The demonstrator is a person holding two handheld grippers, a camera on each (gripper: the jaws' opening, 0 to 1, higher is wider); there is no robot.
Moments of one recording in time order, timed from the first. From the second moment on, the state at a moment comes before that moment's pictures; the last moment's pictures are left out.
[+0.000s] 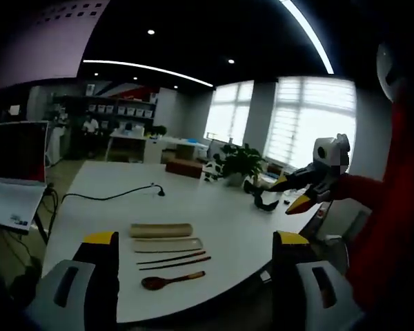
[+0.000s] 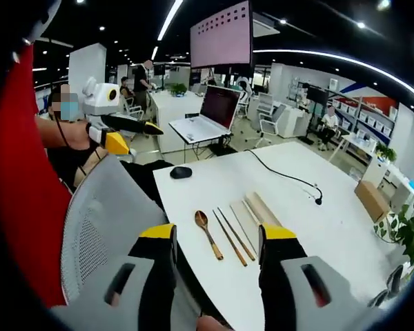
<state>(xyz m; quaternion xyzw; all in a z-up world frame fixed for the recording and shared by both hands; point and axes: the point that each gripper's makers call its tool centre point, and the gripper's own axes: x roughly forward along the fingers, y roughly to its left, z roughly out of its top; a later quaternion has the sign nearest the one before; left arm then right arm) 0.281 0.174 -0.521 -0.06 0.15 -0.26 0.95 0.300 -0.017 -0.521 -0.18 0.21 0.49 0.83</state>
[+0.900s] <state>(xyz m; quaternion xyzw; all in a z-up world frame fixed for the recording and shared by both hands) 0.272 0.202 -0.537 -0.04 0.17 -0.25 0.95 0.311 -0.013 -0.518 -0.24 0.20 0.45 0.84</state>
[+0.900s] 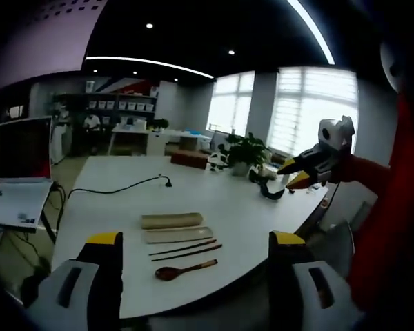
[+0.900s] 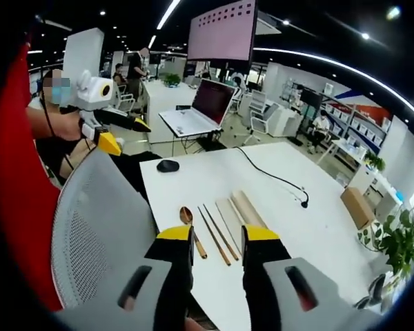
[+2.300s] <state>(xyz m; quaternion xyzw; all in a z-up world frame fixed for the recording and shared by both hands) 0.271 0.202 -0.540 0.01 0.21 -0.30 0.93 0.356 0.028 -0.557 -0.23 0.26 0.44 0.83</state>
